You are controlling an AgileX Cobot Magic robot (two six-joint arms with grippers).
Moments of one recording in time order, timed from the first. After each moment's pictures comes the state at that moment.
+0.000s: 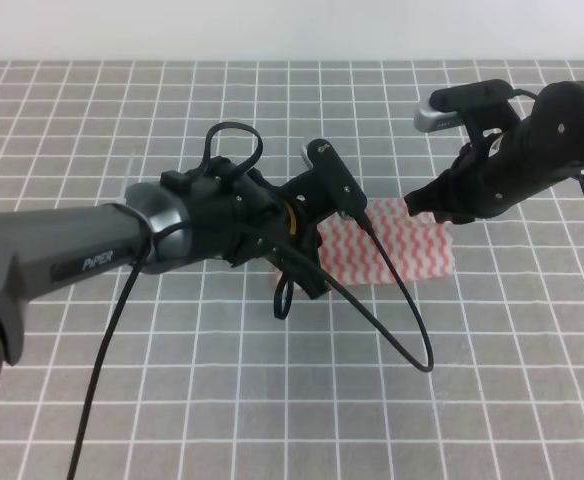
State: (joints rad) left arm -0.66 2.01 -1.38 0.32 0.32 0.27; right arm 0.34 1.86 -1.40 0.15 0.61 -0.07
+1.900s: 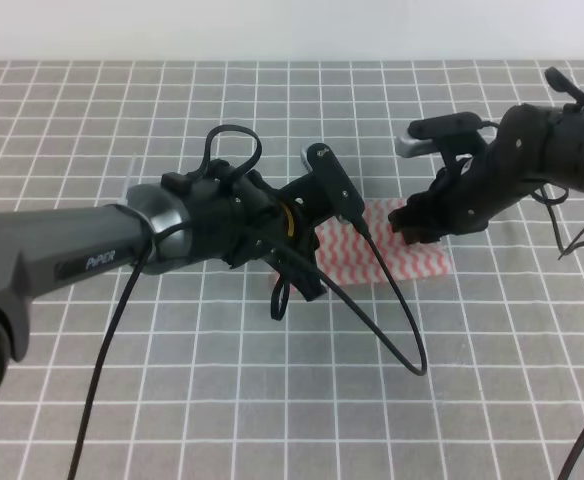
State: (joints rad) left arm -0.66 2.03 -1.38 0.32 0.31 0.30; right arm 0.32 2.07 -1.51 0.25 0.60 -0.18
